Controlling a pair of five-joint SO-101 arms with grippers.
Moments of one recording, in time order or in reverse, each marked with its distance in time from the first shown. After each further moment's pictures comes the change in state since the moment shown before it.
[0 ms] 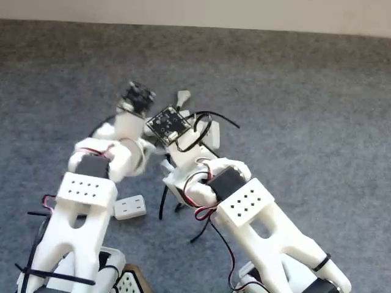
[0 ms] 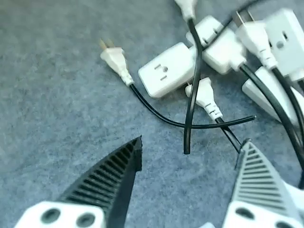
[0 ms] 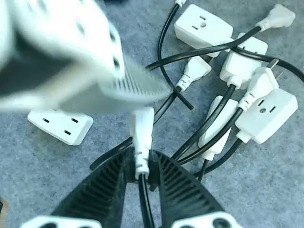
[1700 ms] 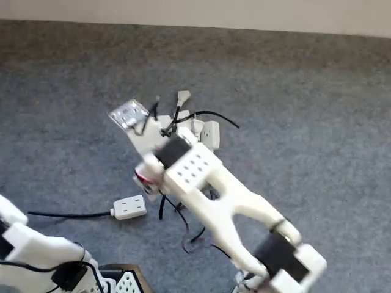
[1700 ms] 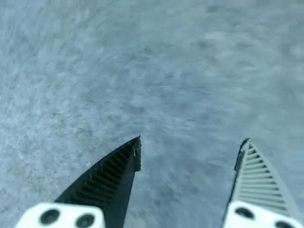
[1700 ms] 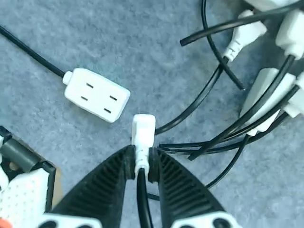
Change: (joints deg) left arm -66.9 47.4 -31.2 -10.2 -9.8; right arm -8.4 30.0 -36.7 27.5 -10.7
